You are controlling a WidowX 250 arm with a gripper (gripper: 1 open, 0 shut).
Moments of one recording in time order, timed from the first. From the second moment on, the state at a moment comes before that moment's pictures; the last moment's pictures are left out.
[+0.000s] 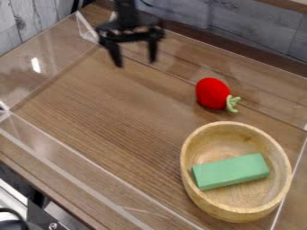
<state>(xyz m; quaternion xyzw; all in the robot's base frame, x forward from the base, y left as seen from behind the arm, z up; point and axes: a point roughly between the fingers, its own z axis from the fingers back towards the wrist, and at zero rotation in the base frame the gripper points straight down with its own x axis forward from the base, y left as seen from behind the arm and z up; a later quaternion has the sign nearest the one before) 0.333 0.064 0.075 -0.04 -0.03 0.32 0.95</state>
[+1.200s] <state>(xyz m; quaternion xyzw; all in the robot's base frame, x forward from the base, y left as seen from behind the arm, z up) 0.361 -0.061 0.059 -0.04 -0.04 0.39 0.92</state>
